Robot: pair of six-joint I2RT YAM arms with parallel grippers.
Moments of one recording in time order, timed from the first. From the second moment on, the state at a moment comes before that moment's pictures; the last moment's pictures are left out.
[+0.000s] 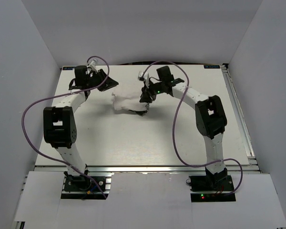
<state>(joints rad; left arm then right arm) -0.01 1.84 1.31 0.06 0.74 -0.60 0.52 2.13 1.69 -0.34 -0.80 -0.55</state>
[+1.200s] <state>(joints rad) -0.03 2.32 1.44 0.26 0.91 -0.91 0.46 2.50 1.68 0.15 -1.20 0.46</state>
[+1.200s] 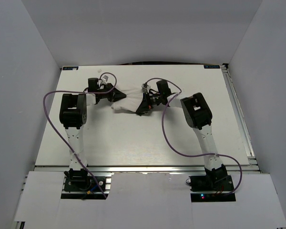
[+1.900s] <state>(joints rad) -0.01 2.09 1.49 0.29 1.00 -0.94 0.40 2.48 2.01 0.38 -1.29 0.72</state>
